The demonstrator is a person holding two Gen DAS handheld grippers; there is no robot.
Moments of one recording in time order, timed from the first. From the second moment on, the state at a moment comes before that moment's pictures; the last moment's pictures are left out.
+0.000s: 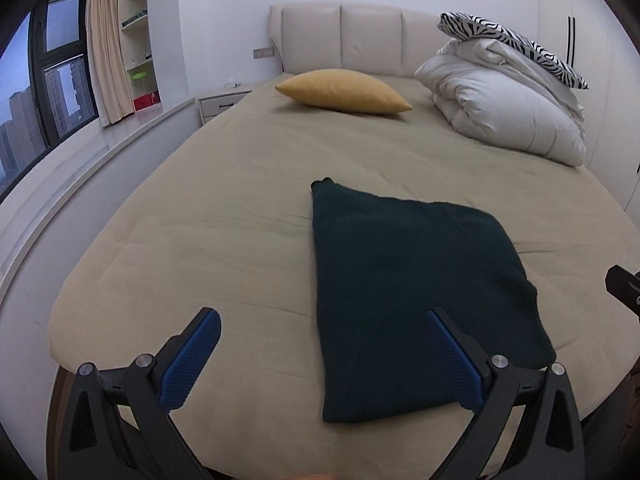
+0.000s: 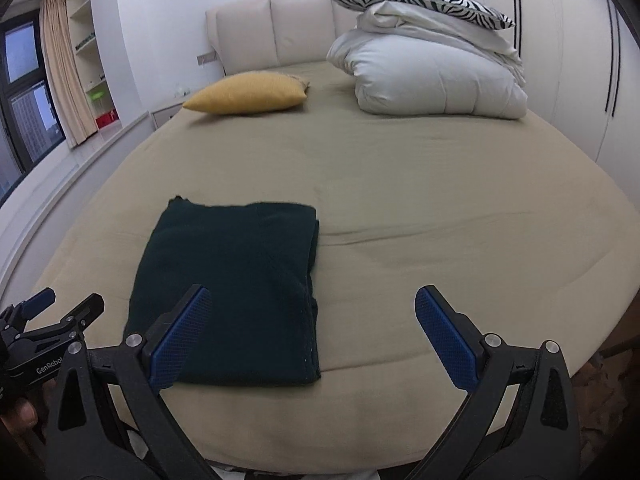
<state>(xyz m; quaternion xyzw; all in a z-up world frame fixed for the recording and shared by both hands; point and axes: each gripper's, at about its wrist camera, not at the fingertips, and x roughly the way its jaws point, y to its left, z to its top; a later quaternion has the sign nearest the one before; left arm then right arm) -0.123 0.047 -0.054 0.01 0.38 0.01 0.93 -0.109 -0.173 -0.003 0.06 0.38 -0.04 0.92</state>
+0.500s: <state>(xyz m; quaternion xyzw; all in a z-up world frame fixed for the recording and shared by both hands) -0.122 0.051 -0.073 0.01 0.40 0.01 0.92 -0.106 -0.164 -0.054 0.03 0.43 -0.05 0.90</state>
